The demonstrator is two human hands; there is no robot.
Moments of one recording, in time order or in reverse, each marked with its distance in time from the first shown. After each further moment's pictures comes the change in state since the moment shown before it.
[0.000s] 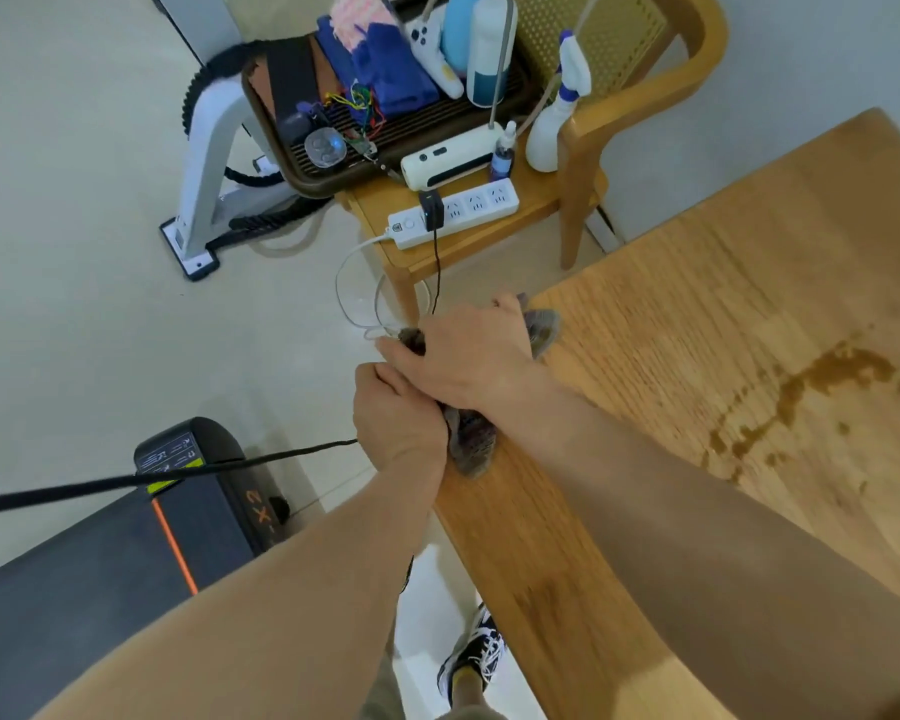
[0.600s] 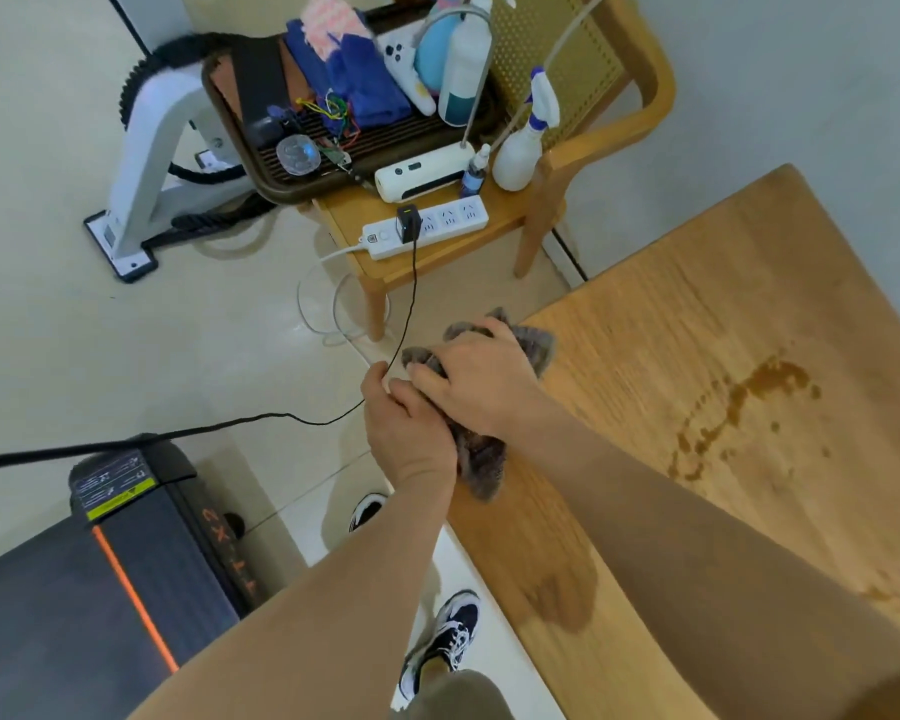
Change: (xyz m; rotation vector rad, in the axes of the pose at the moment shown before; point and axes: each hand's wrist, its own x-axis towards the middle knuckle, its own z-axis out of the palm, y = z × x) left_hand 0.005 -0.006 -0.002 -0.150 -0.106 0.008; right_hand -0.008 -0.004 0.002 0.112 0.004 -0.035
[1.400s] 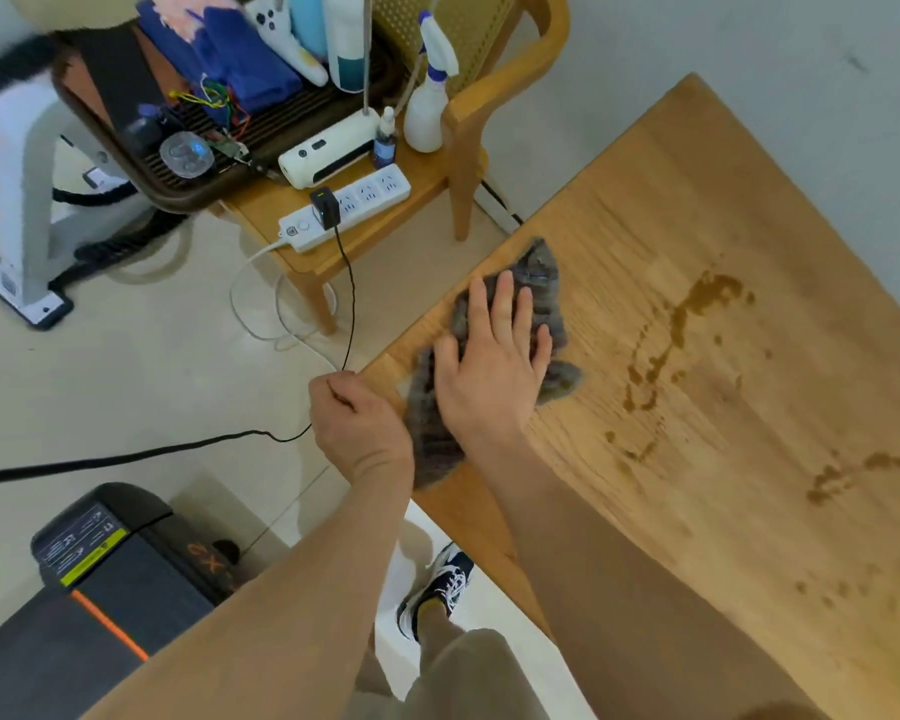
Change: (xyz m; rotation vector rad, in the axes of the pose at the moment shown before) left_hand -0.005 0.004 -0.003 0.003 0.029 0.061; right_hand -0.042 0.013 0.036 0.217 0.356 0.718
